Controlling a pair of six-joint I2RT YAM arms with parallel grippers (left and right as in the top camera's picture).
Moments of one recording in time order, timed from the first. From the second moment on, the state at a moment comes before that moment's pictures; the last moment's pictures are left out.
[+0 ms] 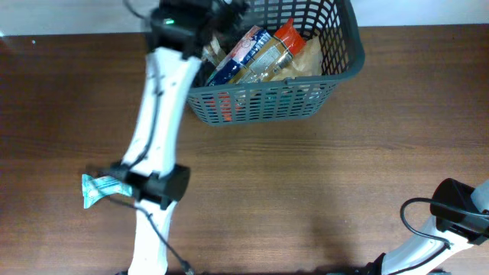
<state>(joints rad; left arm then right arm) -0.35 2.28 2.92 -1.14 -0.24 0.31 -0.47 1.99 2.80 -1.47 0.56 0.14</state>
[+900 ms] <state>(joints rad) -0.01 1.78 2.93 -1.68 -0.57 -0.38 -0.47 1.99 2.80 -1.47 0.56 0.14</state>
